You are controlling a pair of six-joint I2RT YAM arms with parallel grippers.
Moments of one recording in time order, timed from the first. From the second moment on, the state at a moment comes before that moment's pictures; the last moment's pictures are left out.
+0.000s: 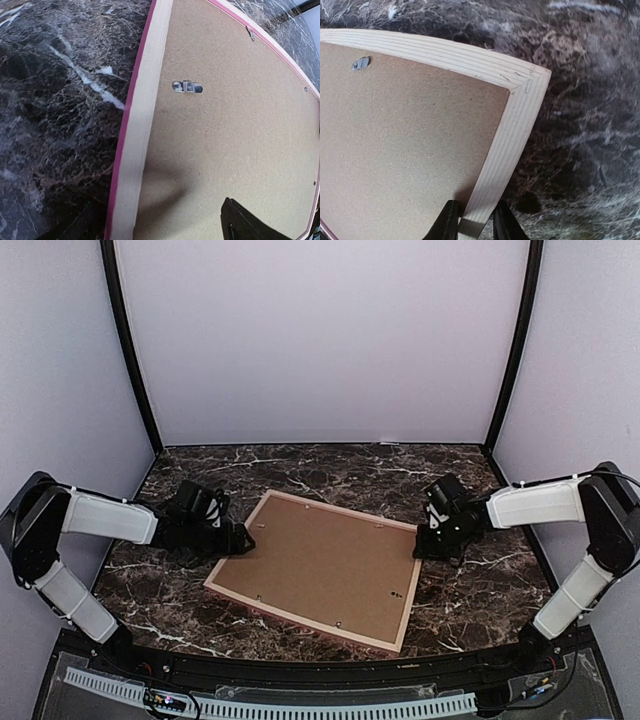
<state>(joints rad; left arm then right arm) -0.48 1.55 0.68 -0.03 0.16 -0.53 0.54 1.57 0.80 -0.38 -0.05 0.60</state>
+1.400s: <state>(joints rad) -0.52 1.62 0.86 -0.26 0.13 -0.36 0.44 1.73 1.00 -0.47 -0.05 0.30</state>
